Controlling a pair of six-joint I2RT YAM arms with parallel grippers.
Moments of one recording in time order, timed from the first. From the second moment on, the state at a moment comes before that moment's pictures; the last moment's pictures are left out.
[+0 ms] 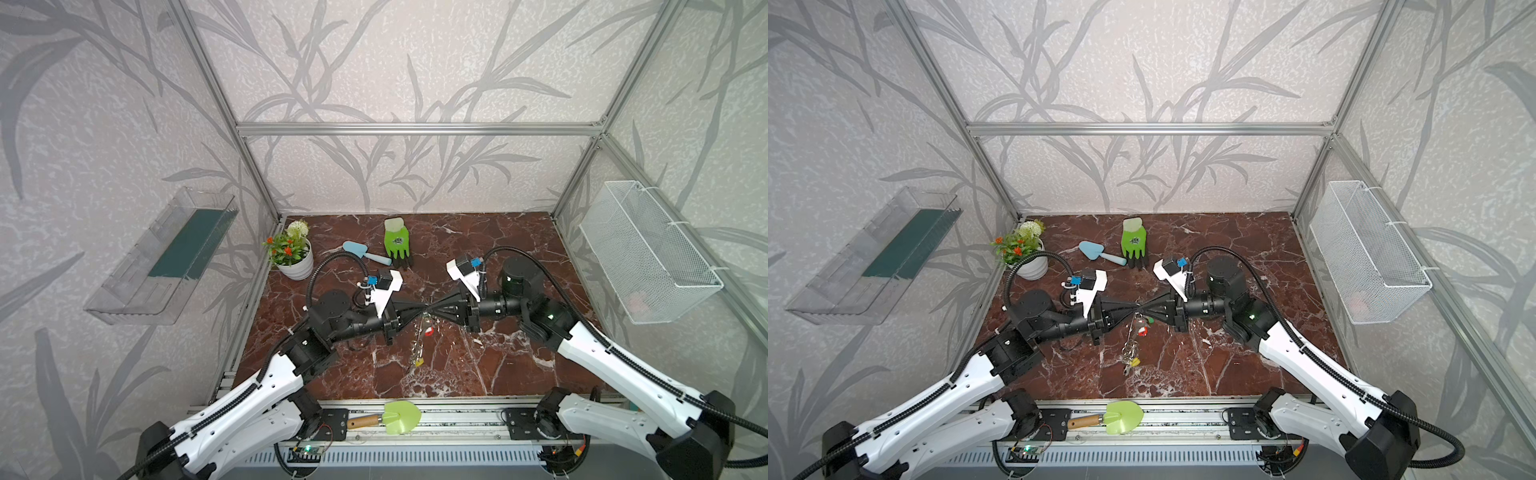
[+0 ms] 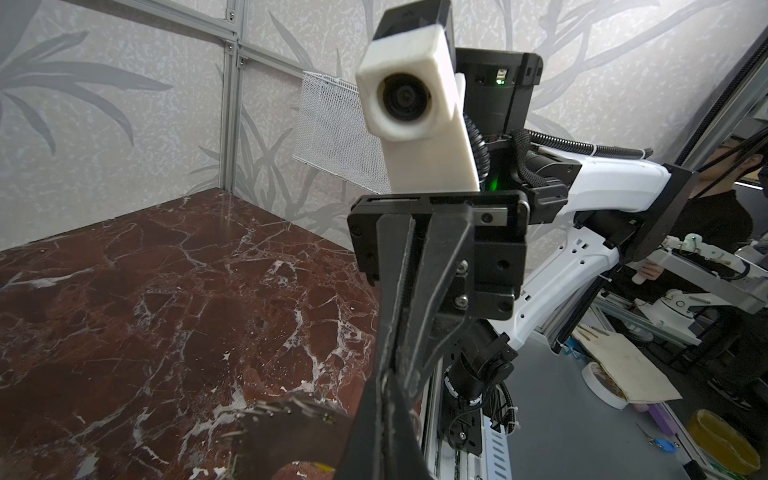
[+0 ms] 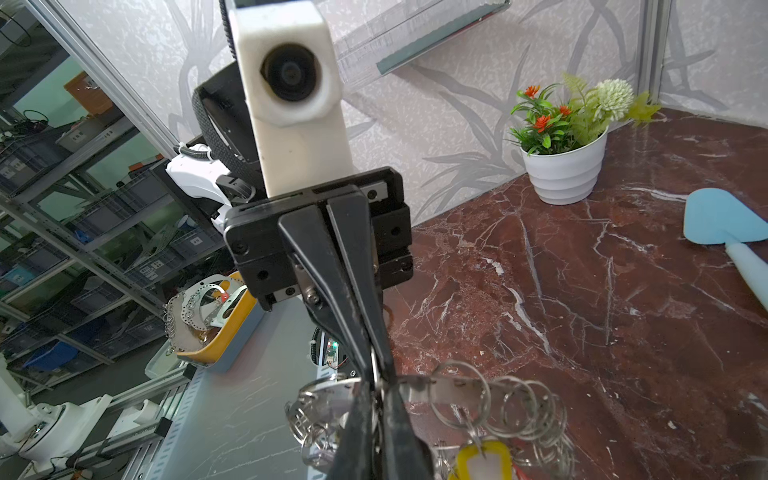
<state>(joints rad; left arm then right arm) -0.76 0.83 0.67 0.13 0.54 -0.29 0.67 1.06 0.90 -0.10 -0.87 0.26</state>
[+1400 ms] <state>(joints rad) -0.69 0.91 0.94 -0.42 0.64 -0.04 0.67 1.08 0.90 -0.11 -0.83 0.23</state>
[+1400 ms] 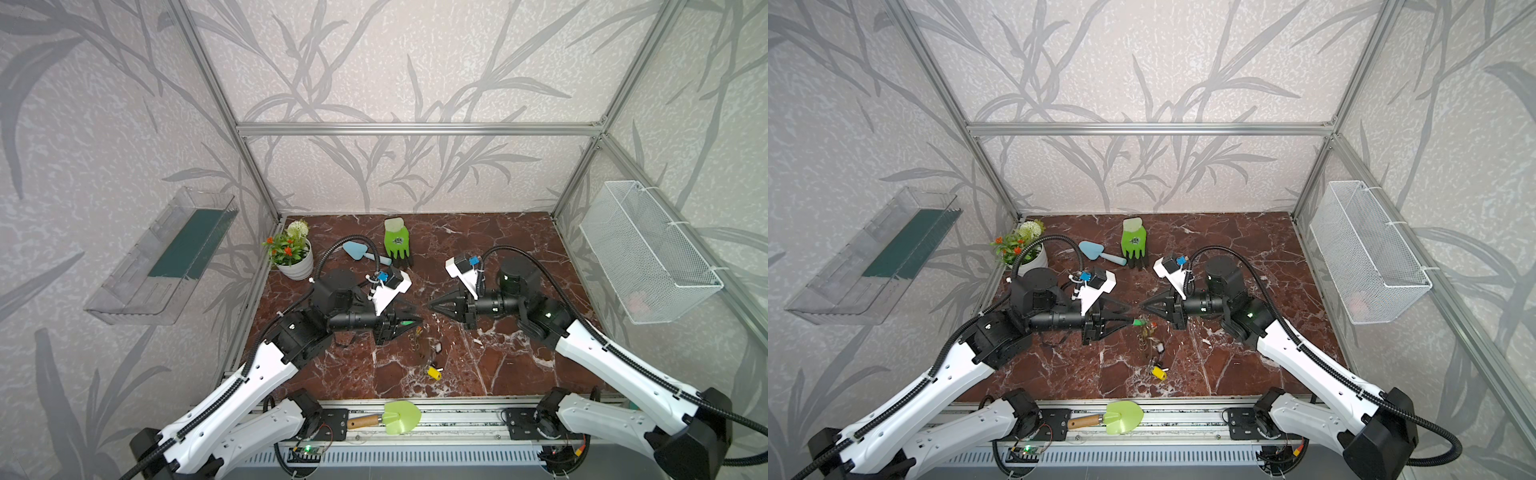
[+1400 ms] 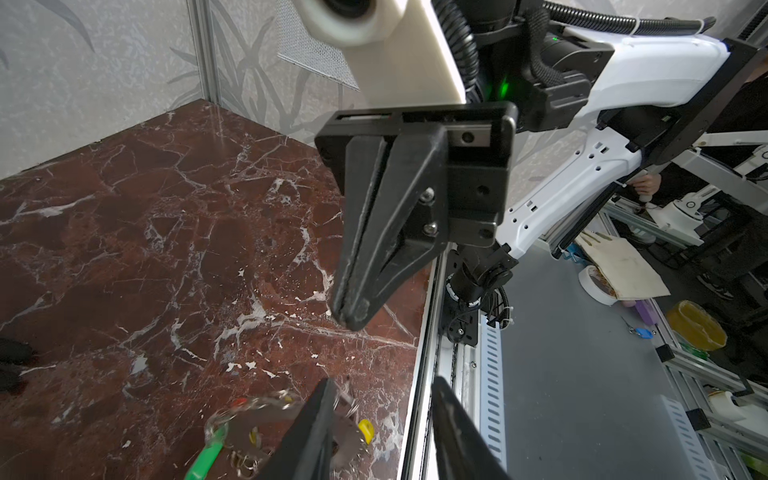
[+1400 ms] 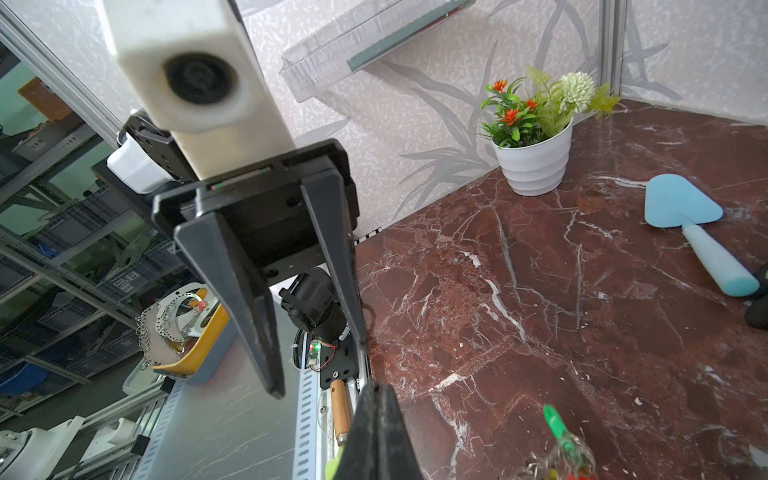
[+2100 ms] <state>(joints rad) -0.66 0.84 0.87 -0.47 0.63 -0.03 0.57 1.06 0.70 -0.17 -0.51 0.35</state>
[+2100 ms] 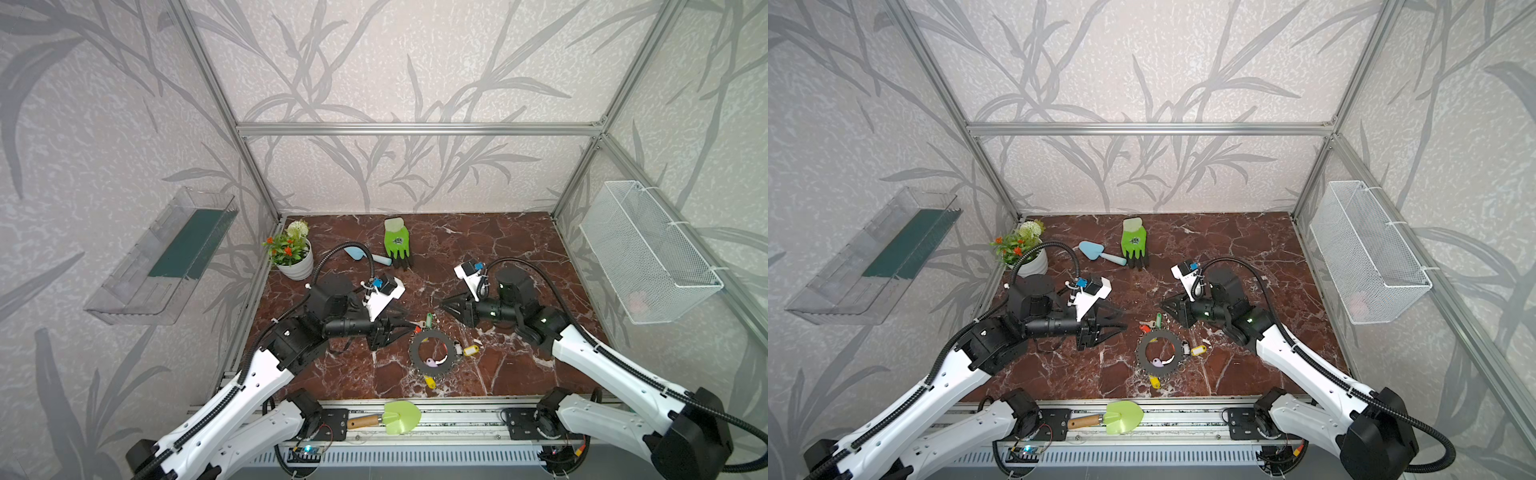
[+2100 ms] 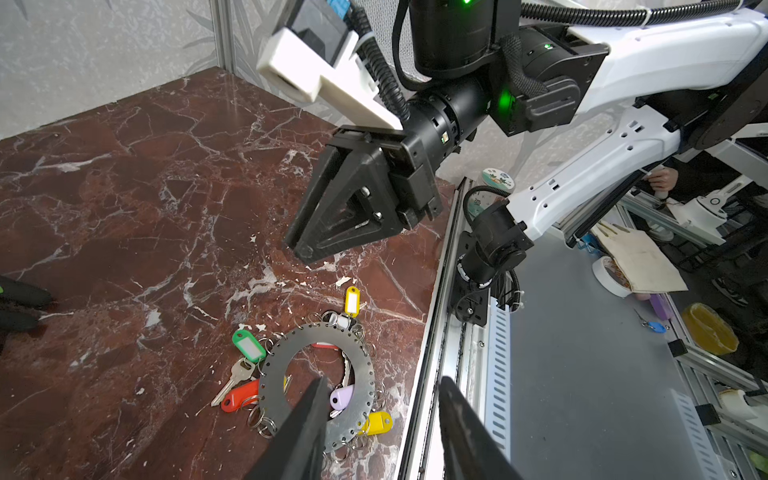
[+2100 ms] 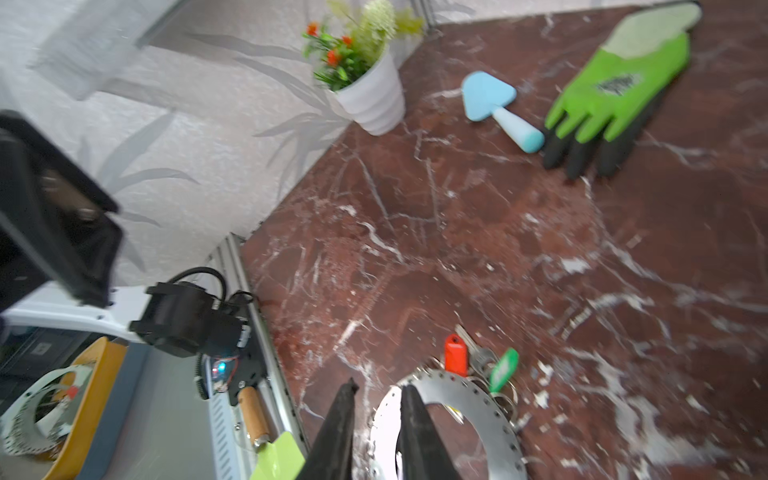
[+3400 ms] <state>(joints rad) -0.81 1.15 0.81 -0.36 0.41 -0.21 0.56 1.23 0.40 -0.06 -0.43 0.60</state>
